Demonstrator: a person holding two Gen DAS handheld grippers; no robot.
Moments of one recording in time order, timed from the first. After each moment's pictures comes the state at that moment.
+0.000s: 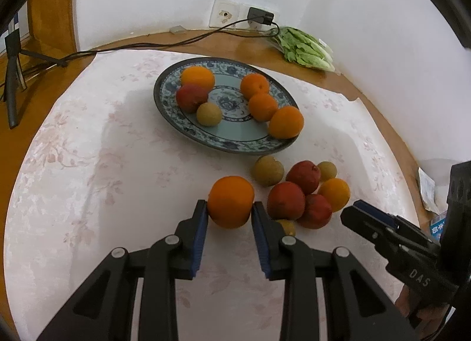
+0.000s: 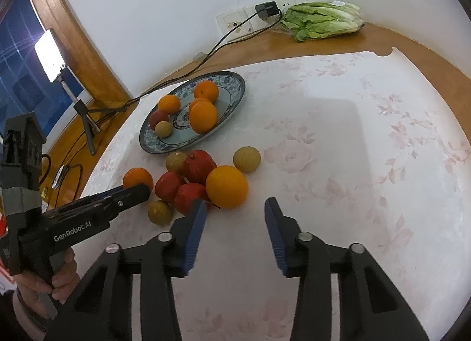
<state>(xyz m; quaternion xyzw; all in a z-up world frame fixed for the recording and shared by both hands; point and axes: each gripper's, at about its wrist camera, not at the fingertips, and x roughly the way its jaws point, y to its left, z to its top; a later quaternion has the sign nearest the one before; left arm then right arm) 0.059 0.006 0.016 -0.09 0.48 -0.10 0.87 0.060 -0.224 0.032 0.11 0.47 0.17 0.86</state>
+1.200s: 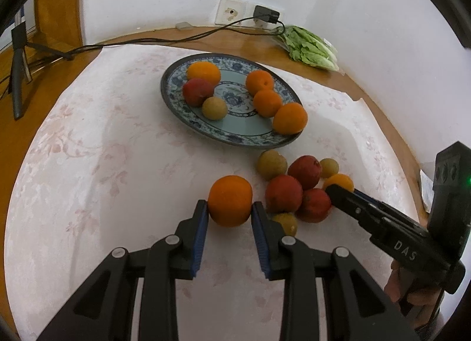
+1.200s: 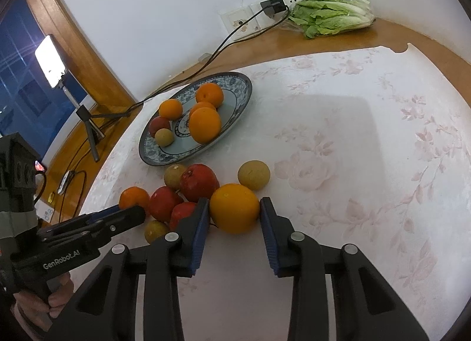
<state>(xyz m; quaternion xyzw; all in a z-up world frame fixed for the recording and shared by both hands) 0.056 0.010 0.016 -0.10 0.48 -0.09 0.87 0.081 -0.220 0.018 0.13 0.46 0.19 0.85</state>
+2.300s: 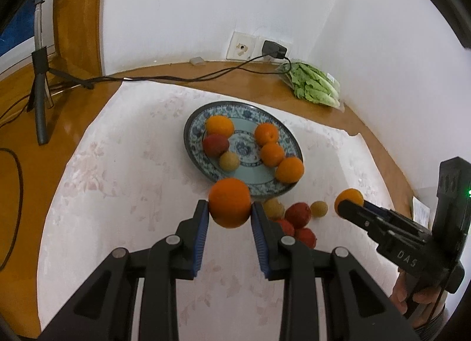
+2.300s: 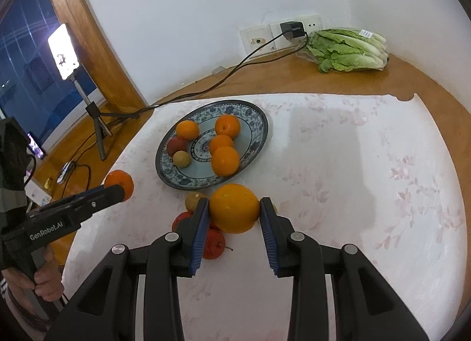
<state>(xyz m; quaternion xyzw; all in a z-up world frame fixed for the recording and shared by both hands) 0.062 0.032 0.068 -0.11 0.44 -0.07 0.89 0.093 -0.211 0.068 0.07 0.45 0.21 0.86</state>
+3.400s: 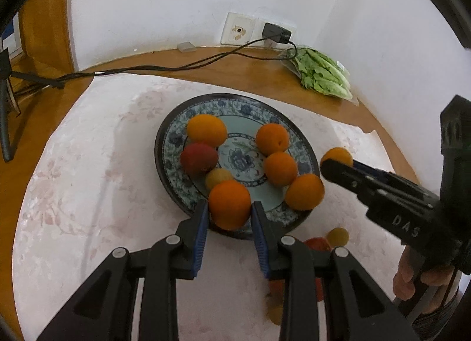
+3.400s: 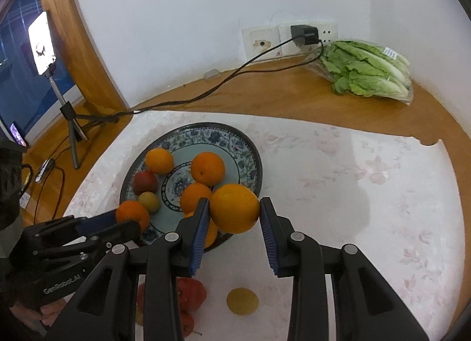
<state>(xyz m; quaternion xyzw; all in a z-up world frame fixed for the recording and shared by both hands) 0.123 0.009 0.030 -0.10 0.46 -0.08 0.88 0.177 -0.186 0.049 0.02 0.46 0.21 0.87</state>
